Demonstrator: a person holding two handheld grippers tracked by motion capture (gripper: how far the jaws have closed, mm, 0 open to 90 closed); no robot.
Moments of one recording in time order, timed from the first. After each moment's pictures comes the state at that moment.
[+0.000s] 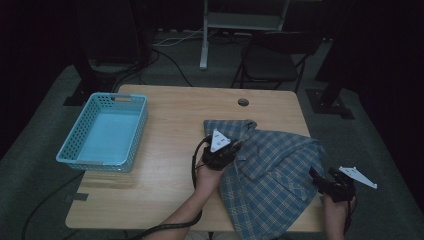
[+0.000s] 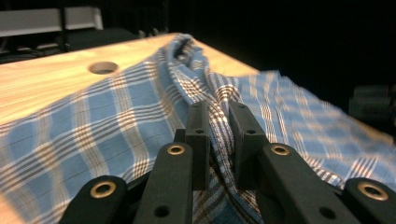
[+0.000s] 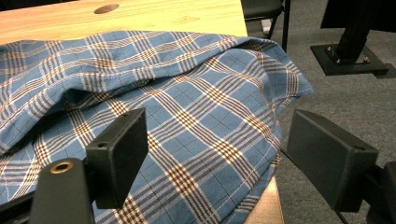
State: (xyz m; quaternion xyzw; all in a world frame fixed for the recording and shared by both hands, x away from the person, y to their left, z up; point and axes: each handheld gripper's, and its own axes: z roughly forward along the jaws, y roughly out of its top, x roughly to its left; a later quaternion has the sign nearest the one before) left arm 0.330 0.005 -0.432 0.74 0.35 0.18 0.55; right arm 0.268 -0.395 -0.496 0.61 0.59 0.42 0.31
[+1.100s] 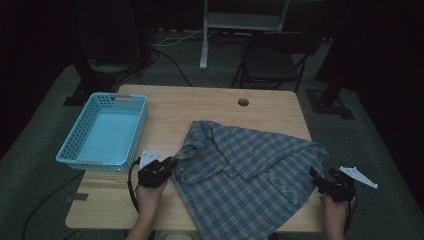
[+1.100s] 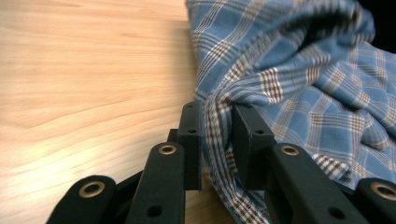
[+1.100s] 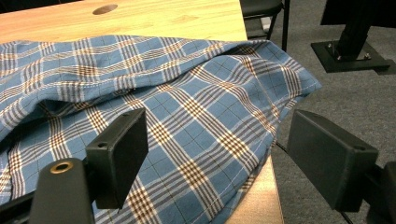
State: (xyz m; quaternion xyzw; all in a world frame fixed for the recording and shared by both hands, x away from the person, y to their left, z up) left arm 0.297 0.173 -0.486 0.68 0.52 0.17 0.48; right arm 0.268 -0.396 -0.497 0.62 0.59 0.42 0.30
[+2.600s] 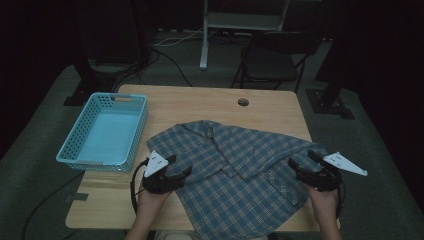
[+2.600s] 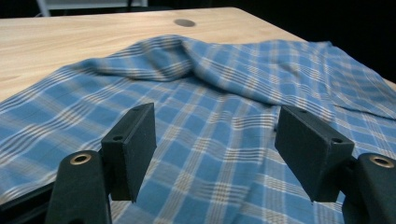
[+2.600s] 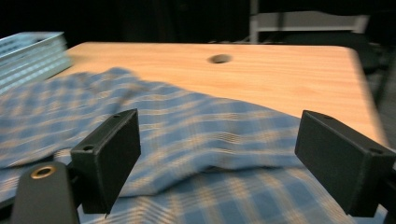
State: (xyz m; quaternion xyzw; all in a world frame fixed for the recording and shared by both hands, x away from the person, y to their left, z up) left arm 0.271 0.137 -0.450 0.74 0.38 0.20 0.51; right arm 0.272 -0.327 -0.432 0.48 0.66 0.52 0.27
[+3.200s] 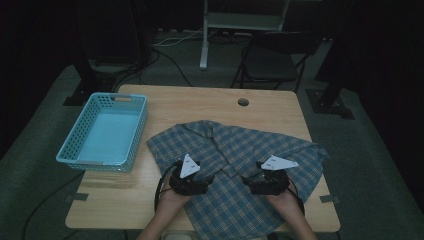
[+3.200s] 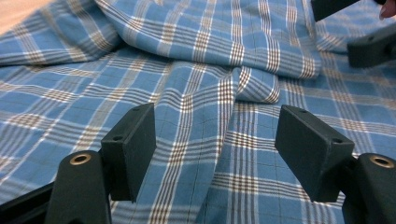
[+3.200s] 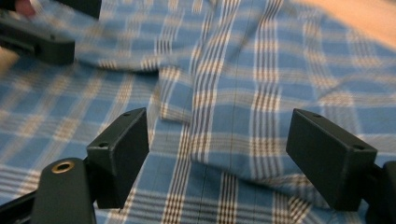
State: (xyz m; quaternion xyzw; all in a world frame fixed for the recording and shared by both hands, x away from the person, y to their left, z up) left arm 0.288 0.077 -0.480 0.82 0.33 0.18 0.44; right arm 0.290 -0.216 -0.470 0.35 0.82 0.42 0.17
